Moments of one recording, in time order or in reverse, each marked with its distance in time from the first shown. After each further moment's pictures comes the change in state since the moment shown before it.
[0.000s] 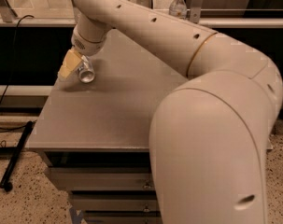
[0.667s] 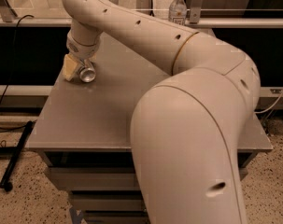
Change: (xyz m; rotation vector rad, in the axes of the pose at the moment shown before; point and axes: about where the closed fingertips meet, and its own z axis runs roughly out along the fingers) arm -0.002 0.002 0.026 0.022 0.071 0.047
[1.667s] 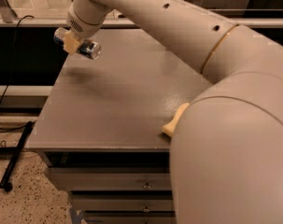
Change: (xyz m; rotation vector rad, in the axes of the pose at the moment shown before) arm -0.032 -0.002 -0.088 0.050 -0.212 -0.178
